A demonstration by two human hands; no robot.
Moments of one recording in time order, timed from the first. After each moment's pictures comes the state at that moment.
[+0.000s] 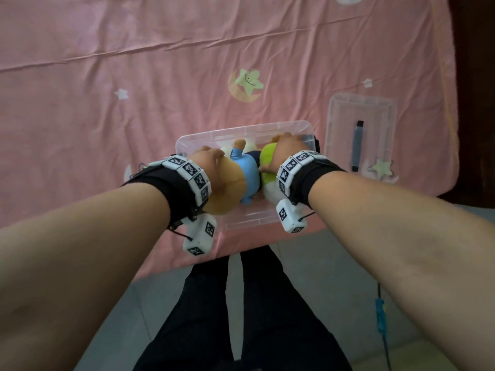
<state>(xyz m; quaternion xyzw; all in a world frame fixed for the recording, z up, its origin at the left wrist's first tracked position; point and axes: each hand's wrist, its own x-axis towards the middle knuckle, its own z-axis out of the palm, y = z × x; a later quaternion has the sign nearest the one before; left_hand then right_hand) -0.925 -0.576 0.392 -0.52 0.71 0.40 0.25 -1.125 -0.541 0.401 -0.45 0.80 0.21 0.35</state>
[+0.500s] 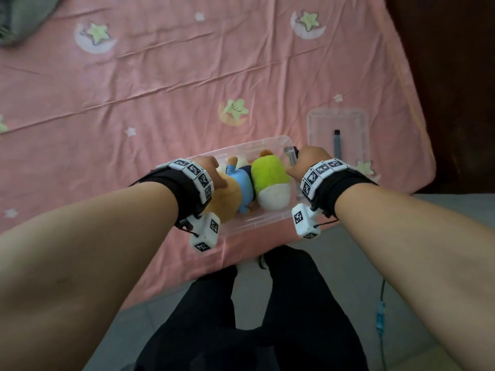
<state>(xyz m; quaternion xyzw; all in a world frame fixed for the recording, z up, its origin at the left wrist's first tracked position) -0.951 -0.589 0.453 -0.55 0.70 0.35 0.29 -1.191 -0.498 0.472 -0.42 0.84 0.14 0.32</state>
